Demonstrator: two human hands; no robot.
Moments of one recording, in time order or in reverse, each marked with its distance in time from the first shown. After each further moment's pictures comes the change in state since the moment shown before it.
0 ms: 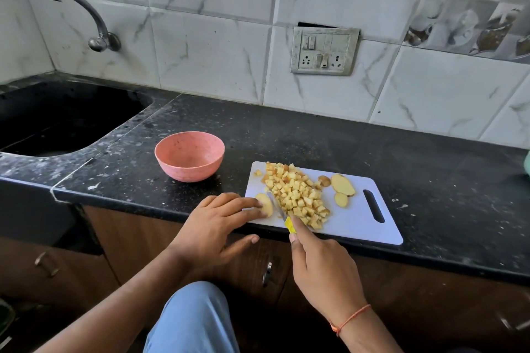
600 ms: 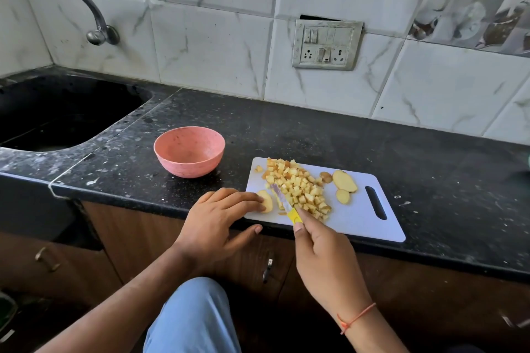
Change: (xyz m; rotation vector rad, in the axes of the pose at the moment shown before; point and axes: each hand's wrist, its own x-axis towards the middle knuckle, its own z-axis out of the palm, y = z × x) left_hand 0.004 0.005 0.006 -0.036 0.111 -0.084; right_hand 0.004 -0.006 -0.004 0.359 0.072 0.101
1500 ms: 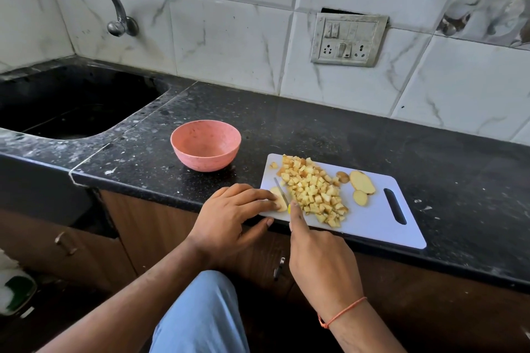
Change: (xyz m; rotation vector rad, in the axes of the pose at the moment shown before) left_hand -0.001 -0.004 0.005 -0.029 0.043 0.009; right_hand 0.010 -0.014 0.025 -0.604 -0.115 -0.198
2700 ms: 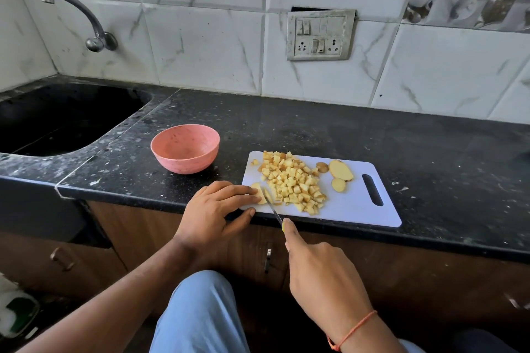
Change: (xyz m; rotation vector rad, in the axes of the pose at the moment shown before) left_hand 0.003 0.001 0.006 -0.009 0.057 -0.005; right_hand -0.048 0.023 -0.015 0.128 -0.085 0.024
